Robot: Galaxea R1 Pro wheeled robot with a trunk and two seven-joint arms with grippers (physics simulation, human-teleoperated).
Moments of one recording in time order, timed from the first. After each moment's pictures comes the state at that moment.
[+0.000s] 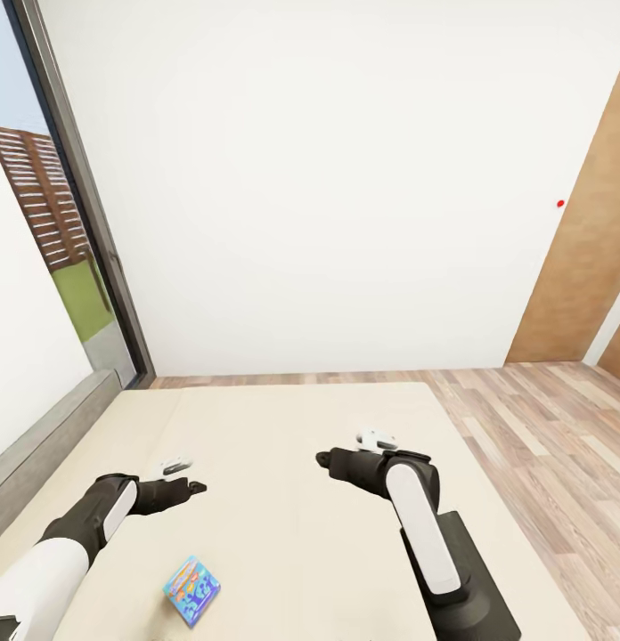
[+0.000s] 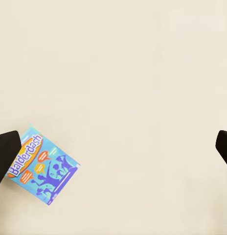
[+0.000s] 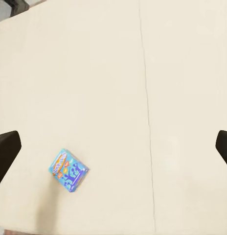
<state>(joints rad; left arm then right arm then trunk) -0.72 0.21 0.08 -0.49 0.19 0.64 -0.36 -0.41 0.17 0.24 -1.59 -0.77 1.02 -0.62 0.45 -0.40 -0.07</state>
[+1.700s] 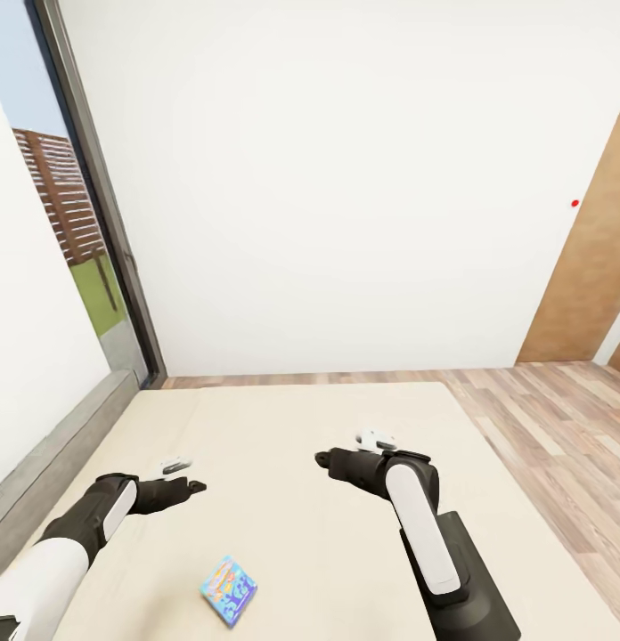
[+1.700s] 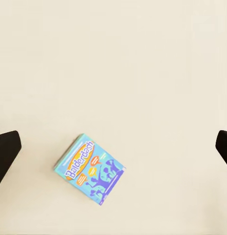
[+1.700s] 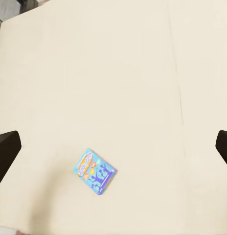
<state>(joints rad) -0.72 0.21 0.08 -0.49 0.19 0.63 -0.36 -0.41 0.17 0.24 -1.59 -0.77 1.01 -0.62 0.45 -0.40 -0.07</state>
